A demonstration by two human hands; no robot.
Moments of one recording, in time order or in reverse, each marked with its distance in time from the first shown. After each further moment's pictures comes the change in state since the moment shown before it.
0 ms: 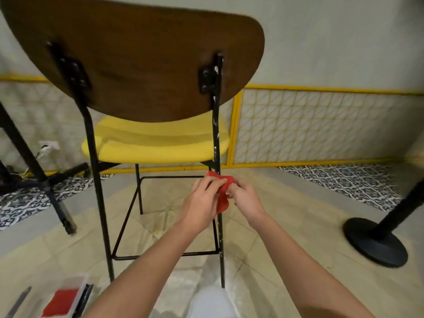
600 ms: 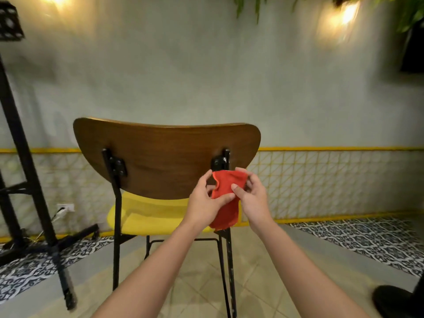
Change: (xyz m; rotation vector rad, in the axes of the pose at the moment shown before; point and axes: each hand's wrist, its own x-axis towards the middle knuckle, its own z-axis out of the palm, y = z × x) left_hand 0.133 0.046 -0.125 -0.654 0.060 -0.450; right_hand 0.015 -0.153 -0.010 0.352 0.085 -0.542
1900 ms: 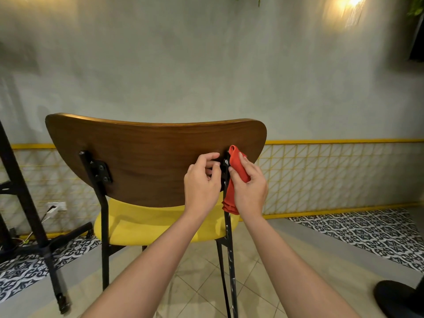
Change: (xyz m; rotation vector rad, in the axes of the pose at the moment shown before) left_hand 0.065 0.009 0.005 0.166 0.251 0.310; right_hand 0.065 0.035 0.022 -0.389 0.348 -0.220
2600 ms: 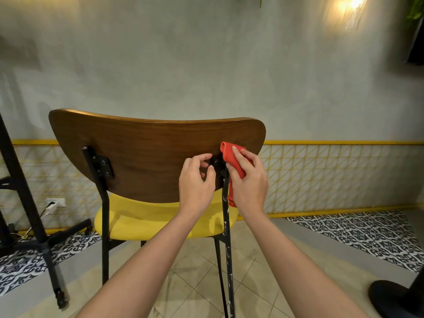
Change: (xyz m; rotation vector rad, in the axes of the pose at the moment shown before) left_hand -0.007 -0.003 -0.010 0.087 0.031 0.013; right_hand -0.003 -0.017 -0.012 -0.244 -0.021 -0.219
